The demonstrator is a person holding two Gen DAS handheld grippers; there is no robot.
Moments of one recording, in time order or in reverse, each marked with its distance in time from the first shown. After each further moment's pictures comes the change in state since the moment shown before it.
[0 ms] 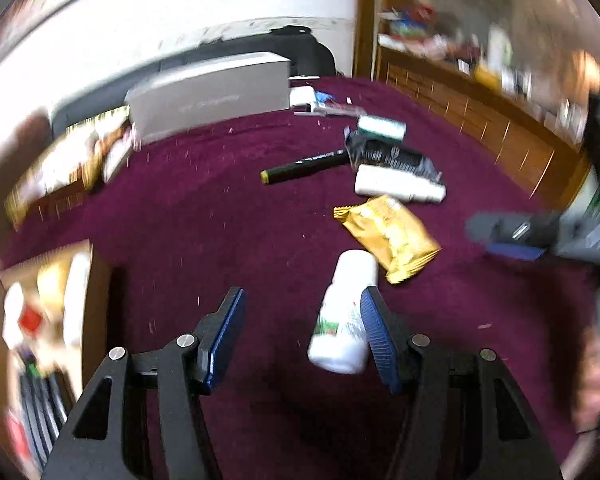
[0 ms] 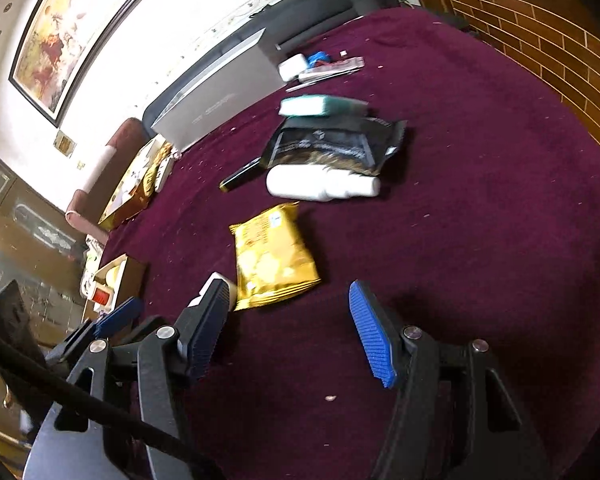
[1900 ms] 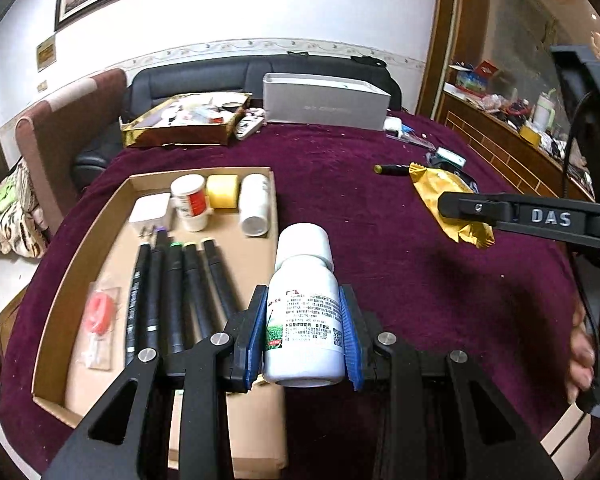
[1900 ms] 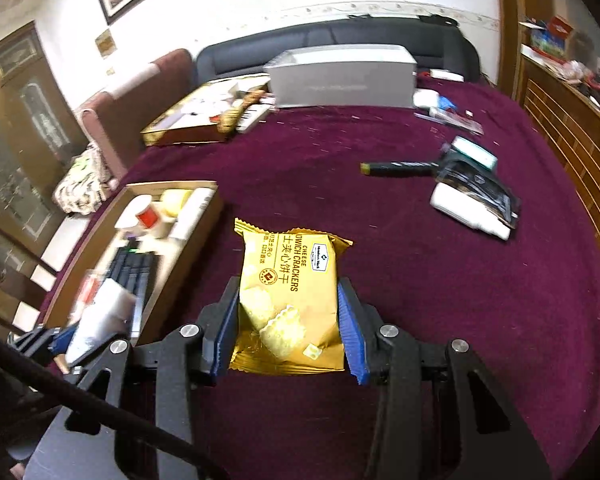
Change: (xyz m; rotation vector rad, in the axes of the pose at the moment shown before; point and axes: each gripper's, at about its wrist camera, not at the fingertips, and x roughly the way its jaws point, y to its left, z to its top) left arm -0.124 0.110 -0.107 -0.312 -0.080 0.065; right arm 0.014 0.186 -0.064 -0.431 0.017 -0.102
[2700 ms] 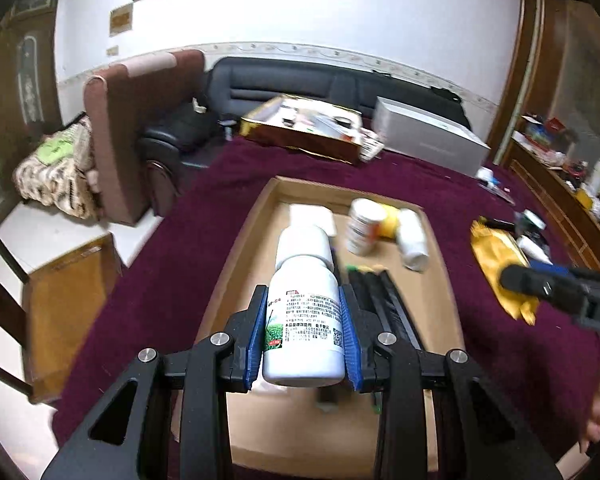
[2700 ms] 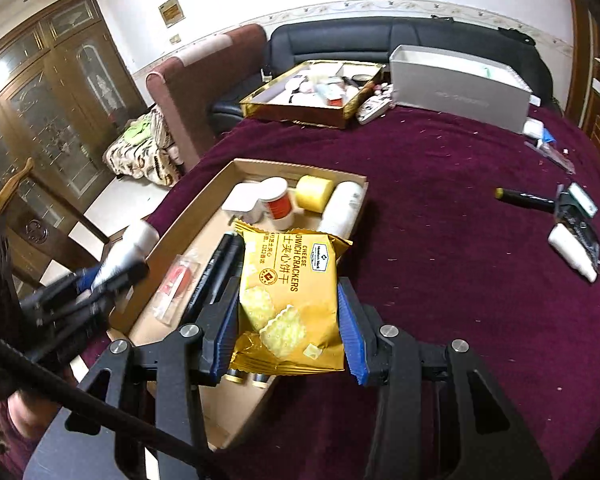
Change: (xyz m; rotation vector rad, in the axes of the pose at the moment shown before) left arm -0.015 0.147 0.014 -0.178 -0.034 0.157; right arm 0.031 0.117 0.006 -0.133 0.069 0.166
